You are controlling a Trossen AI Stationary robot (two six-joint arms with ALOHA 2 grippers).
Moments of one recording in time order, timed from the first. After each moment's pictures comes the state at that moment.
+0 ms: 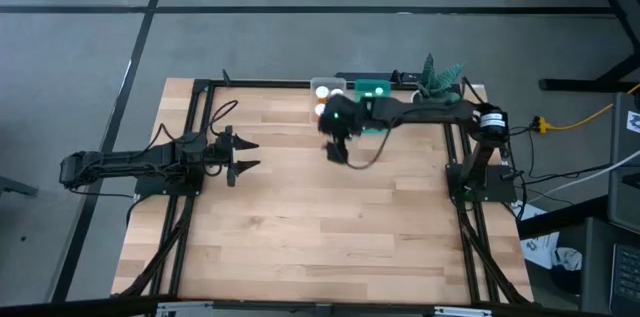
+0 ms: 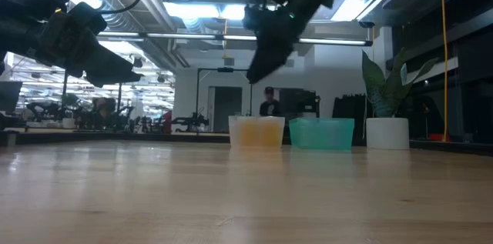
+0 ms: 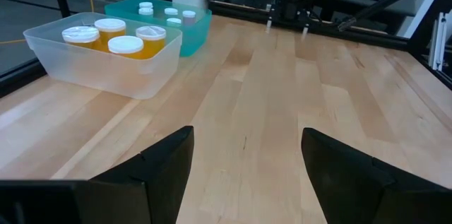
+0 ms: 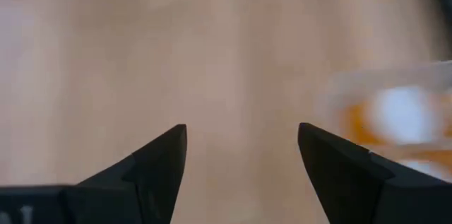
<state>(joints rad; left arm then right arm) 0.20 0.25 0.01 0.01 0.00 -0.15 -0.23 1.82 1.43 -0.54 -0.06 -0.11</state>
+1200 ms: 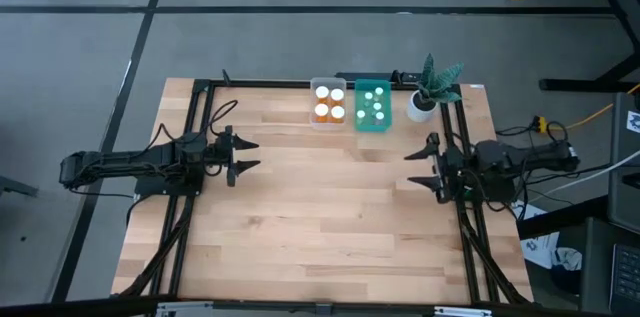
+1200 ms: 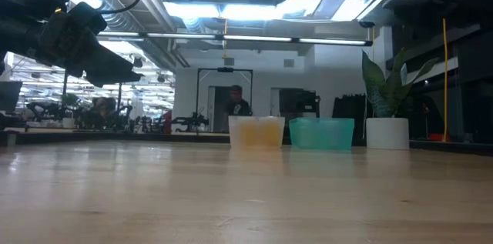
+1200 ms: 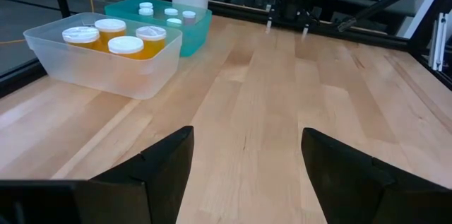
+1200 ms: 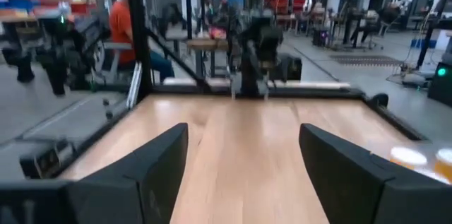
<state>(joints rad) 0.20 0.25 0.01 0.01 0.00 -0.15 0.19 0.11 0.16 -0.02 0.10 0.02</state>
